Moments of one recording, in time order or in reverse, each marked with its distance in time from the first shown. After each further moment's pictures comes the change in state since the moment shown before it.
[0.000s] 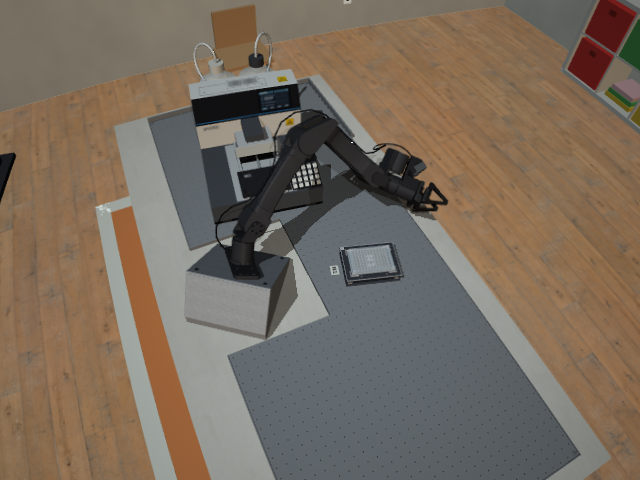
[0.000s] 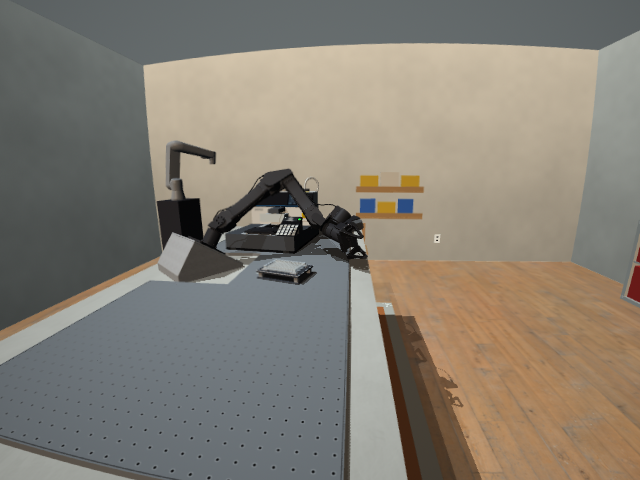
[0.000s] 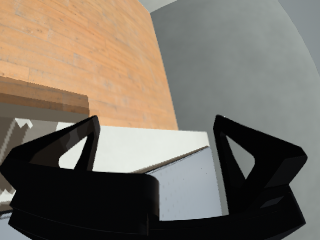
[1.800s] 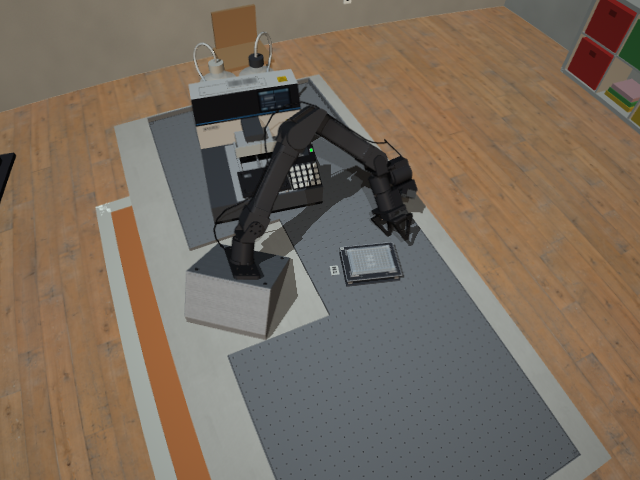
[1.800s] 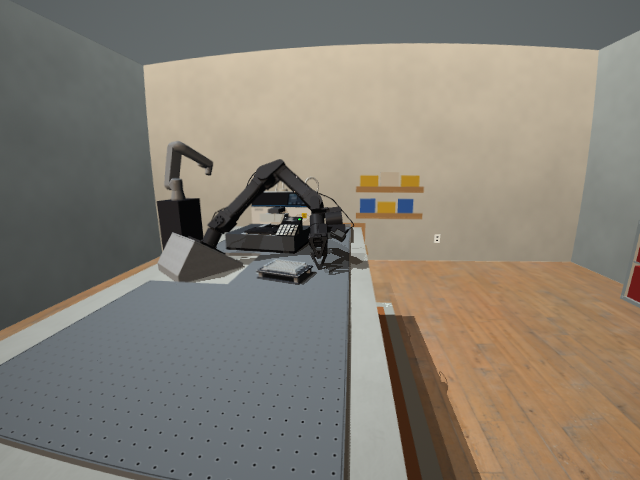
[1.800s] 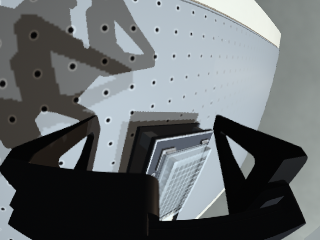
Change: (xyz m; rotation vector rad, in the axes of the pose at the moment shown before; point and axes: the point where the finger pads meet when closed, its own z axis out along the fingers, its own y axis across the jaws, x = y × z) arm 0.140 0.010 -0.089 -0.448 0.707 -0.070
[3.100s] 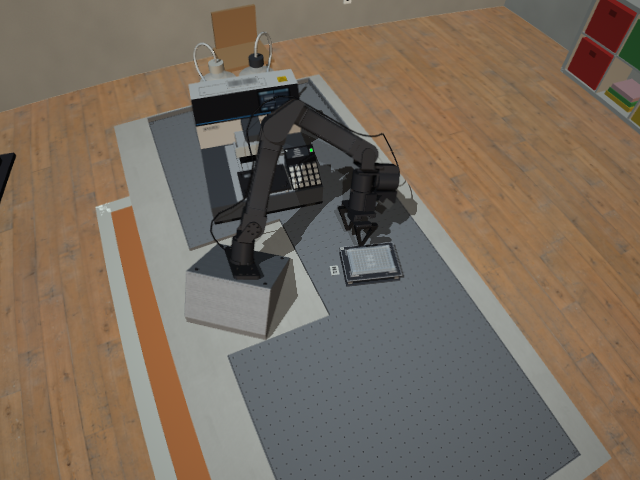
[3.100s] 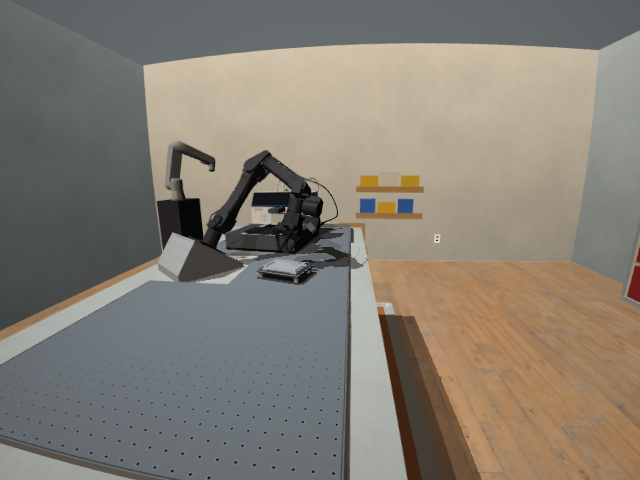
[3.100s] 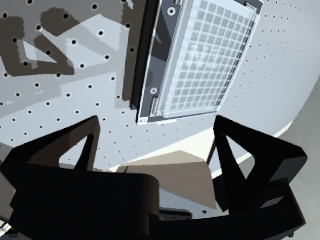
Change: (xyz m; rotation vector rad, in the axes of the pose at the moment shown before) arm 0.130 0.006 -0.060 -0.338 0.333 0.119
